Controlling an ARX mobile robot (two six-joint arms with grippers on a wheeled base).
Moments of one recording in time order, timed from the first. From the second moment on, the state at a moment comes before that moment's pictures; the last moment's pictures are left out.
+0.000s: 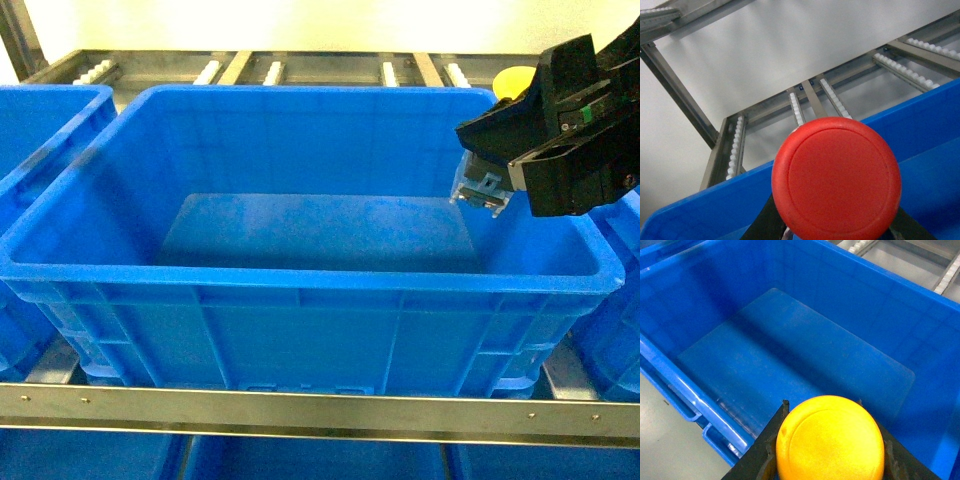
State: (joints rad) left arm 0.31 1.24 0.67 0.62 0.41 0.39; right arm 0.34 1.39 0.77 0.25 -0.24 -0.23
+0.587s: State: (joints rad) left arm 0.32 1.24 0.67 0.62 0.40 0.39; right arm 0.35 1.66 0.98 0.33 -0.28 -0.34
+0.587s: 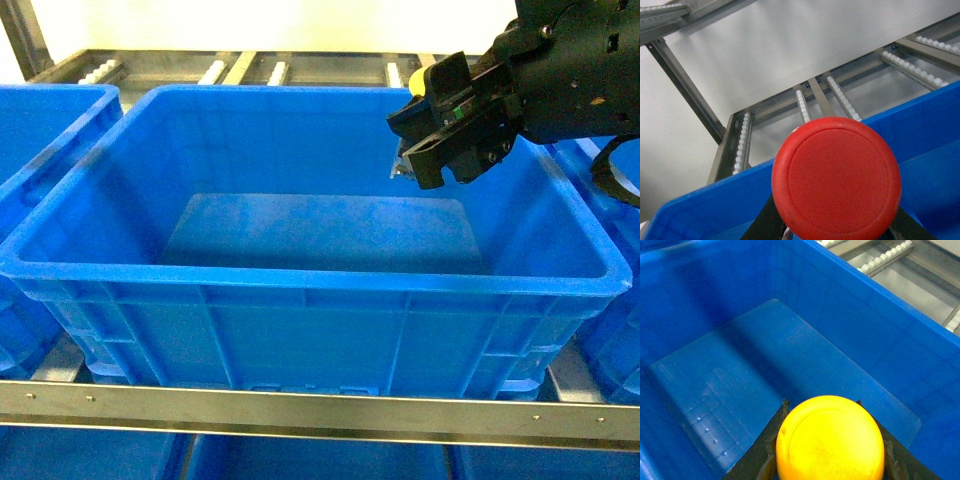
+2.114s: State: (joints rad) left arm 0.07 1.47 0.75 0.53 0.26 0.50; right arm 0.37 1.85 1.16 0.27 -0.27 -0.41
